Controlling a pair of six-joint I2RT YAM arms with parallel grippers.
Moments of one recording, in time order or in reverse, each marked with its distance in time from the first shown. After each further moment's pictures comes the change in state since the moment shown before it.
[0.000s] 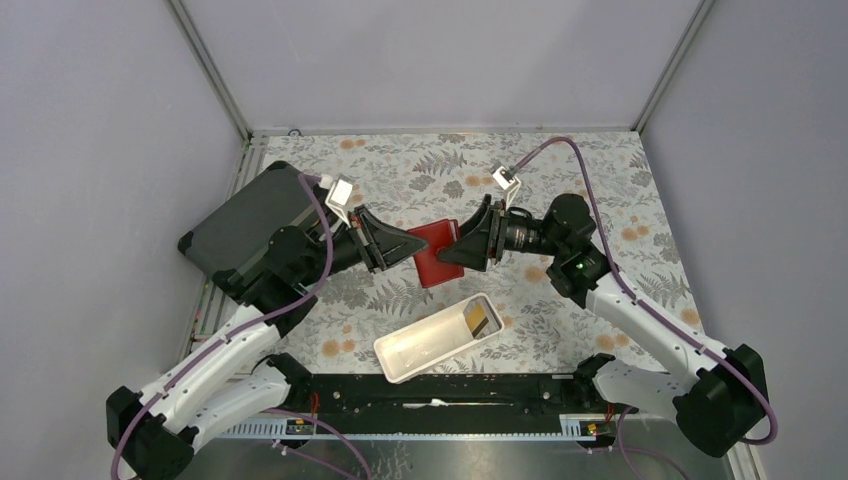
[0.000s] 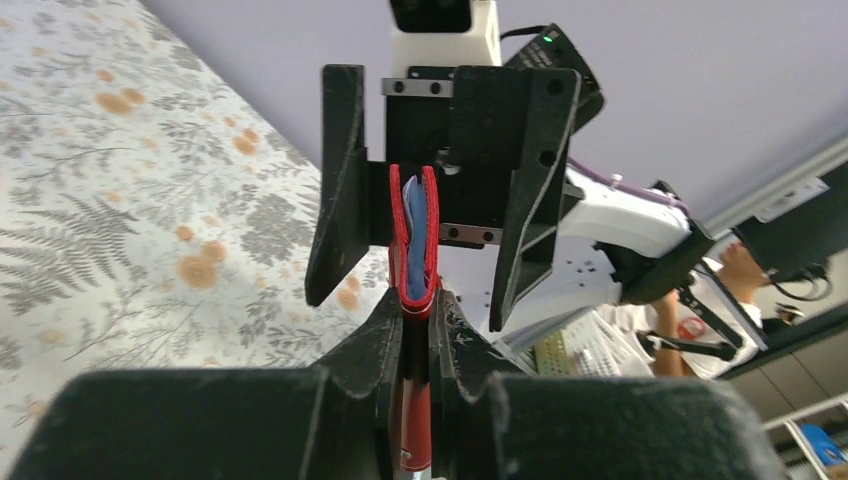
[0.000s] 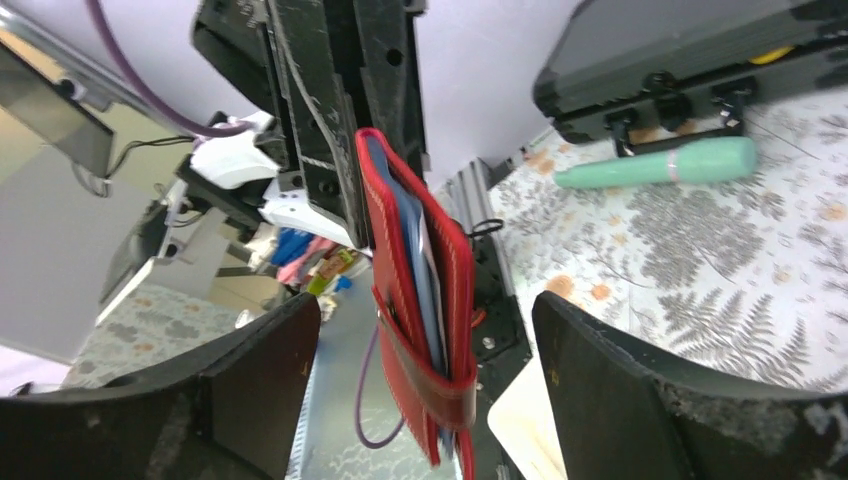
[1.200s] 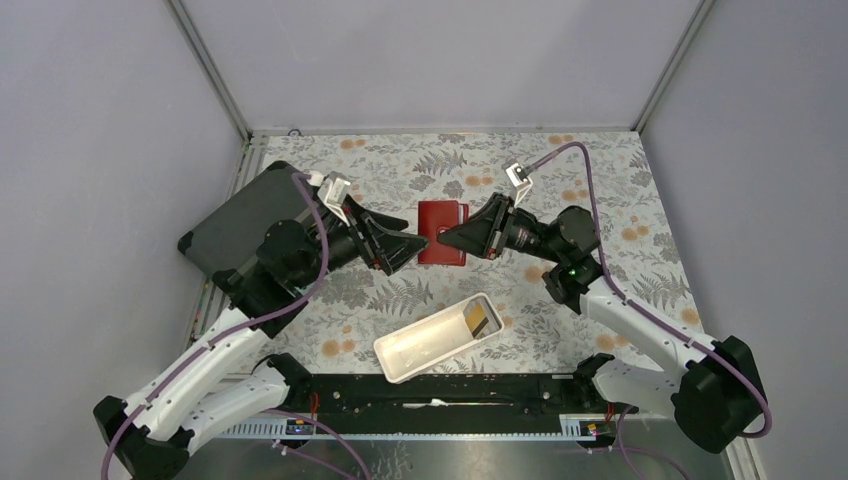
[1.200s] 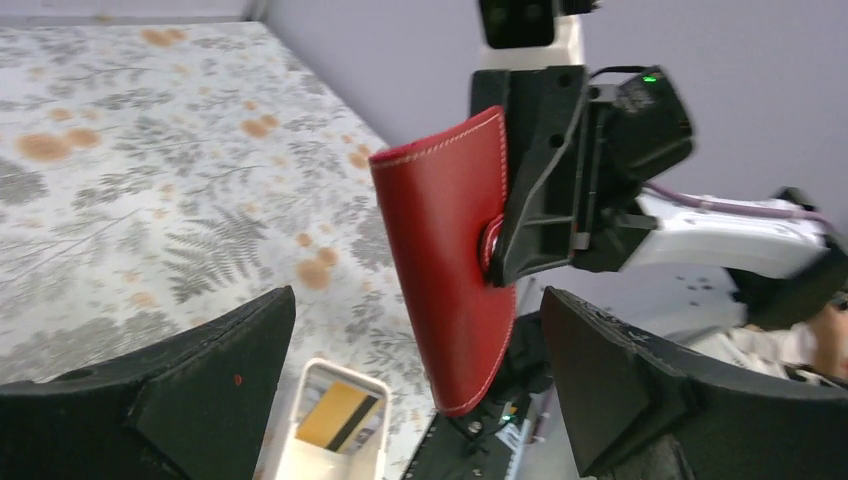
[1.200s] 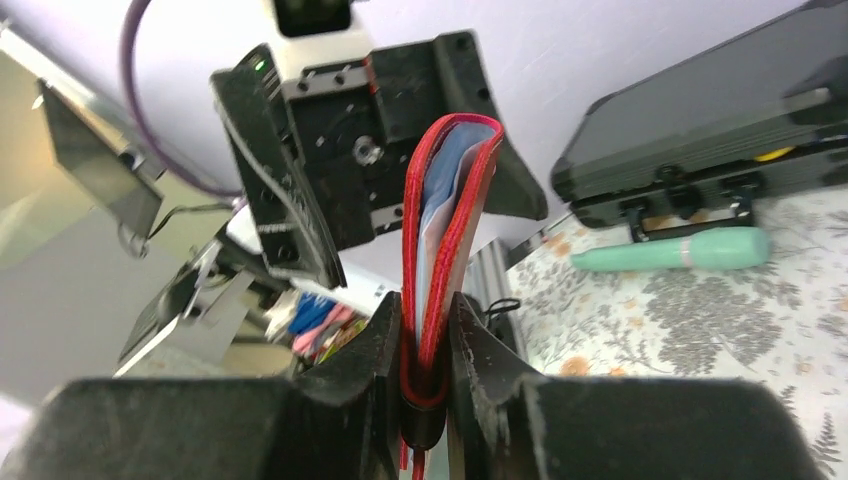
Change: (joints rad) left arm -0.042 -0.045 0.122 -0.339 -0.236 0.278; right arm 0.005 0.000 -0.103 0.276 0.178 0.119
